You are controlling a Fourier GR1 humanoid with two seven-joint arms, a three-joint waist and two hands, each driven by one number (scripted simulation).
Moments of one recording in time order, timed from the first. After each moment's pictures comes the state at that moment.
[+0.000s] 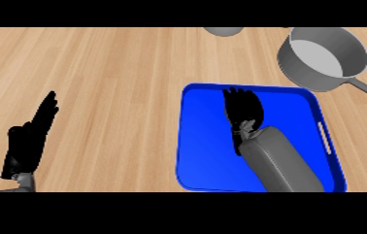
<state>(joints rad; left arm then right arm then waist) 0.02 0.29 0.12 -1.52 -0.10 0.04 0.12 -0.49 -0.10 0.38 -1.32 1.00 0.65 0.71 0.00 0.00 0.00</state>
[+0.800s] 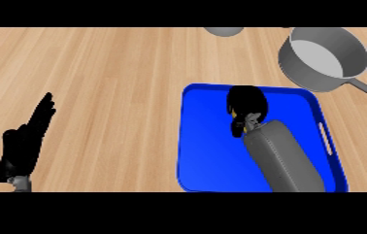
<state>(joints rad) 0.03 0.27 0.15 -1.55 -0.12 0.00 0.12 -0.51 -0.07 0.27 -1.25 1.05 0.57 0.60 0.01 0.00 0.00</state>
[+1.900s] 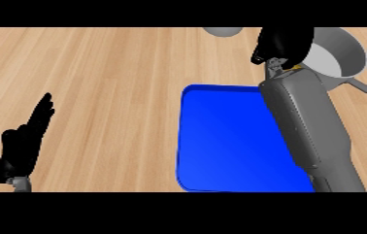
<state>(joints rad) 0.04 0.26 0.16 -1.56 -0.13 0.00 0.13 -0.84 -0.15 0.09 -1.25 1.27 0.19 0.89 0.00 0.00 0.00</state>
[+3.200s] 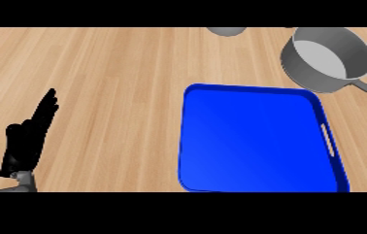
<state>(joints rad) 0.00 0.24 0.17 -1.56 -0.15 -0.02 0.15 -0.94 -0.50 -0.29 -0.95 1.09 -0.14 0.48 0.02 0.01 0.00</state>
